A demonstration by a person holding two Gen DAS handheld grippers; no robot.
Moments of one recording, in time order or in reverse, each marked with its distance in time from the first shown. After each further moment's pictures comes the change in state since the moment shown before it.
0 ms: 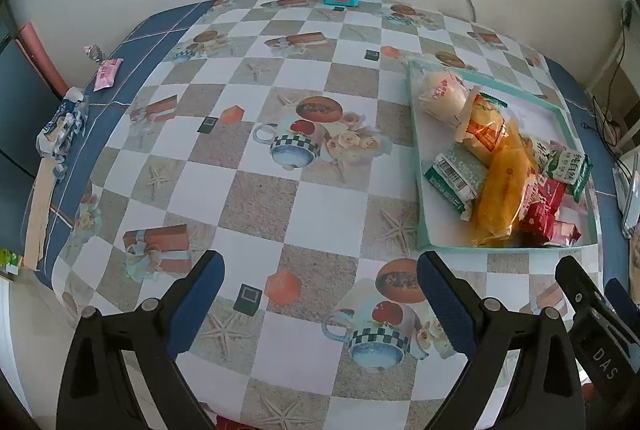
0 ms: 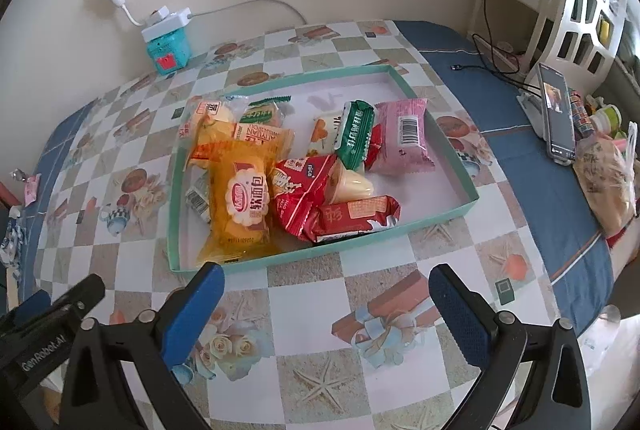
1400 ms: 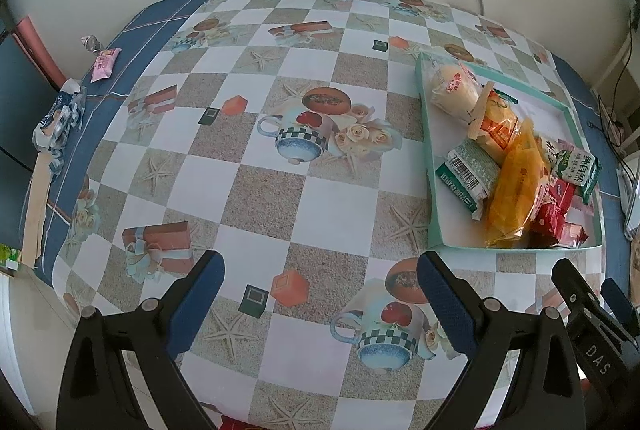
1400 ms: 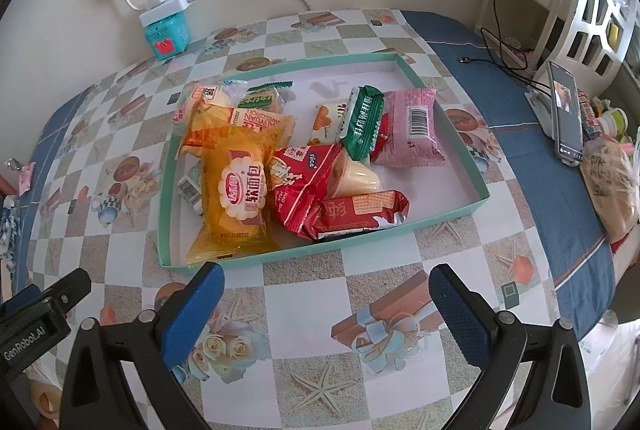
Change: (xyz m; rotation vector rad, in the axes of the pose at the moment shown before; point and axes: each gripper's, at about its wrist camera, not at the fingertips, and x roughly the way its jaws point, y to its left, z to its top) left arm 0.010 0.006 0.005 -0.005 0.040 0.002; right arm 0.017 0.003 0.000 -0.025 0.040 -0.006
